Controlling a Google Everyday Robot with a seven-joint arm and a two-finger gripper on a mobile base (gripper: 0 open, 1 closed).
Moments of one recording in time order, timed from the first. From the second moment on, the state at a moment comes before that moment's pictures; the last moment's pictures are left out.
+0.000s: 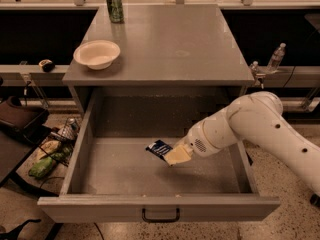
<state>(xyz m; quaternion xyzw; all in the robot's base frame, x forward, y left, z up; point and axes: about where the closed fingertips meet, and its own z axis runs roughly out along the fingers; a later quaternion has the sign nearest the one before) 0.488 -0.057 0.716 -0.40 0.85 0.22 0.24</state>
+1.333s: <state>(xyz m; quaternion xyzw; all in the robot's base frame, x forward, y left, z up) 0.488 -0.057 0.715 -0.40 0.85 0.22 0.24</state>
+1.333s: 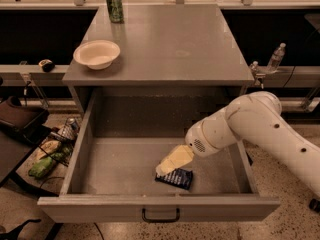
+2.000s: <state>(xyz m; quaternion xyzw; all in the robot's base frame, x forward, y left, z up) 0.489 -0.046 0.757 -0.40 0.85 0.25 0.22</state>
